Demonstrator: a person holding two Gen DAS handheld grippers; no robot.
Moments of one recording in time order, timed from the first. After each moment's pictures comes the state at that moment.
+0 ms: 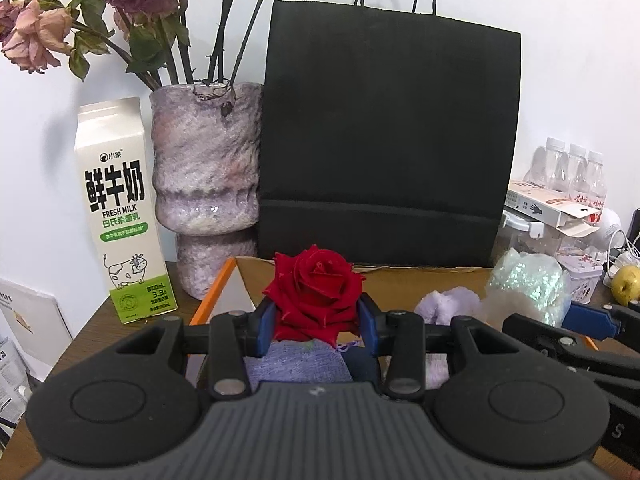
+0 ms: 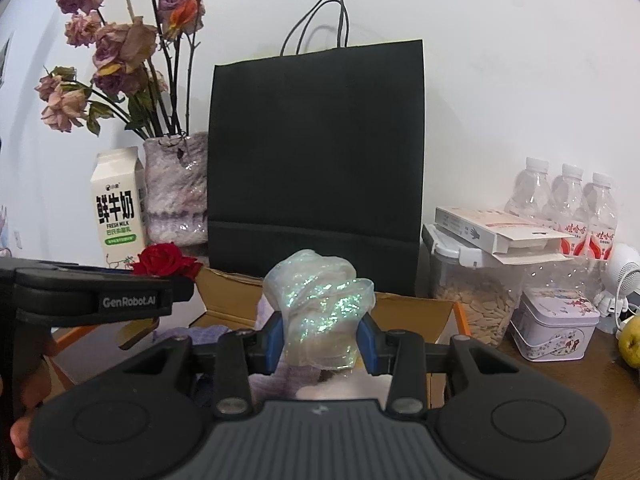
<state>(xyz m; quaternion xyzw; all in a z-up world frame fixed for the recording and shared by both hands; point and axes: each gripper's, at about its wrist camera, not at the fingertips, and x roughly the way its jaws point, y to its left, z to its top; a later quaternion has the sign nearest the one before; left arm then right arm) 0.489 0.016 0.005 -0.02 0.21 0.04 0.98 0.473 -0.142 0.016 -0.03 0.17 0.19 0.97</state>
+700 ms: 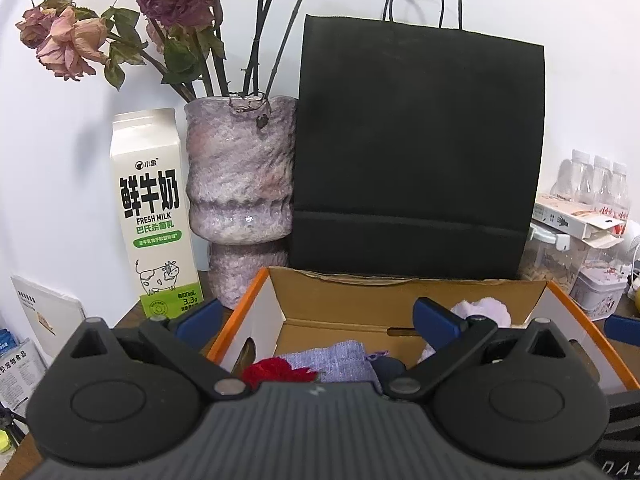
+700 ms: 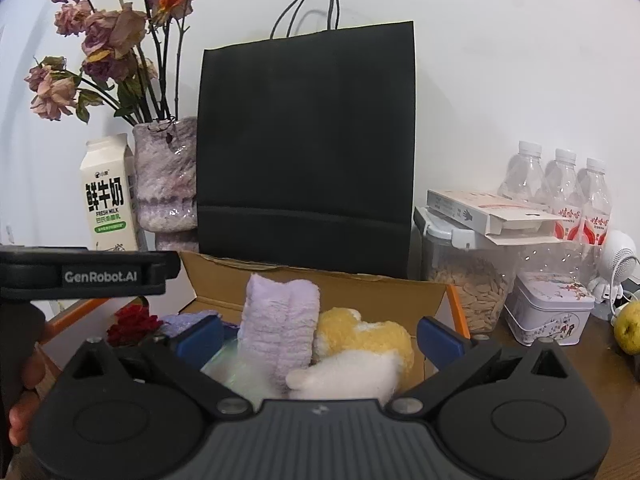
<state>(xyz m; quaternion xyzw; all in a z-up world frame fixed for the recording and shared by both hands) 0.482 0.021 0.005 -0.02 0.19 0.08 0.98 0.474 -0.142 0.007 -0.03 0.19 0.17 0.97</state>
